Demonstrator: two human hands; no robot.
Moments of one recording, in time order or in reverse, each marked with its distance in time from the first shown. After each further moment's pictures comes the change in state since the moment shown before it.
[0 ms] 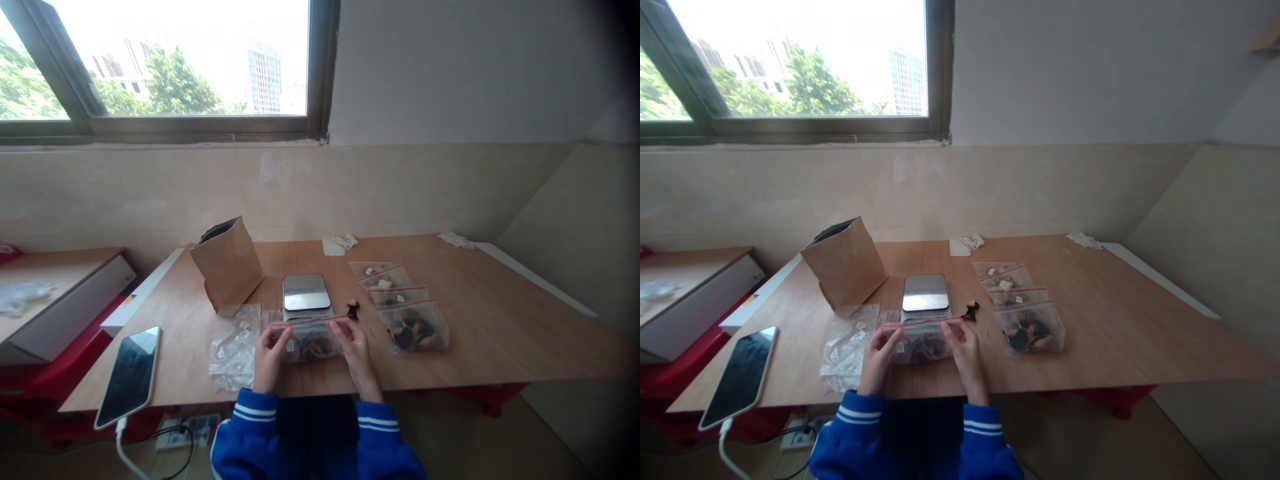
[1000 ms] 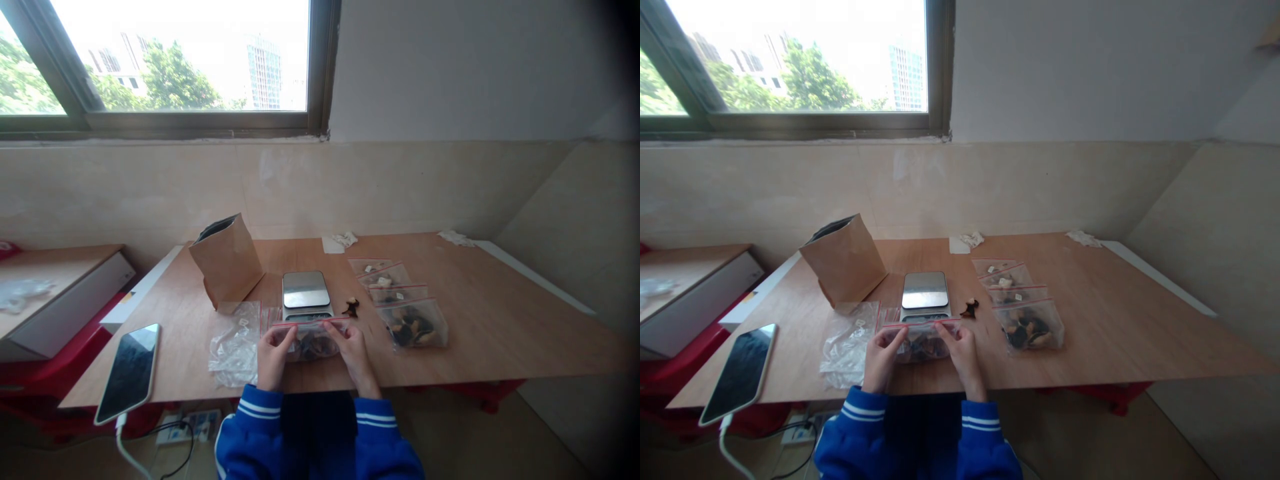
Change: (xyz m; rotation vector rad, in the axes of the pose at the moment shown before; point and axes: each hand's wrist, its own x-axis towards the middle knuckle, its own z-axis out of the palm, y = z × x) left_hand -0.002 -0.005 0.009 0.077 0.055 -0.033; right_hand -0.003 -0.006 0.003 -0.012 -0.061 0.066
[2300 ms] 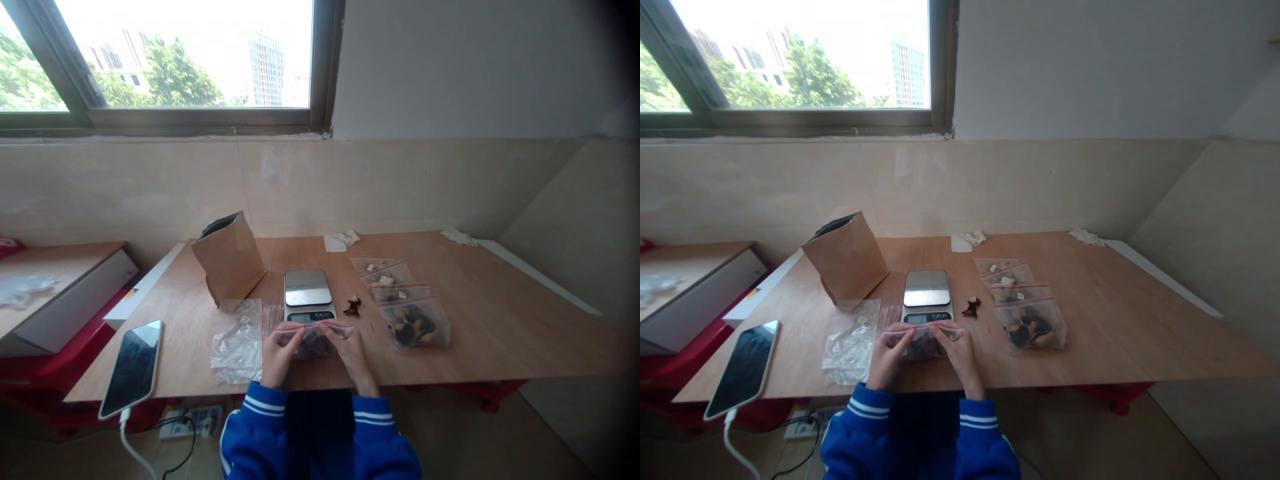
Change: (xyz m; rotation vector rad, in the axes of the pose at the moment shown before) left_hand -0.006 0.007 0.002 0.016 -0.145 0.032; right_hand -0.004 -0.004 0.007 -0.017 -0.095 -0.007
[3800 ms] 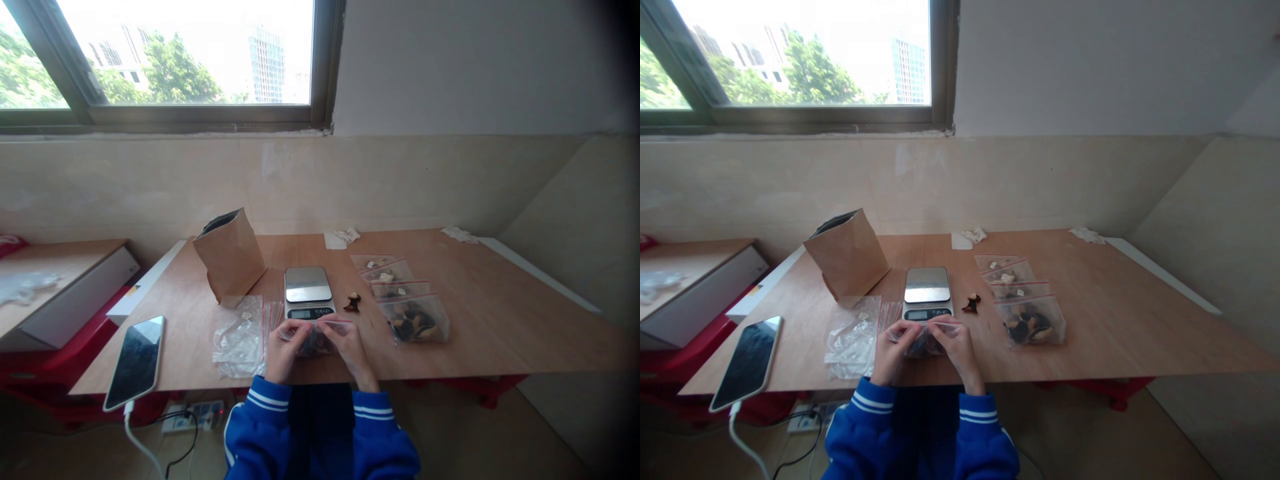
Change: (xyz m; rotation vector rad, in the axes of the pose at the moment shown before) left_hand -0.002 -0.003 0.007 -0.057 -0.062 -0.012; right_hand -0.001 -0.008 0.002 -0.042 -0.066 -0.038
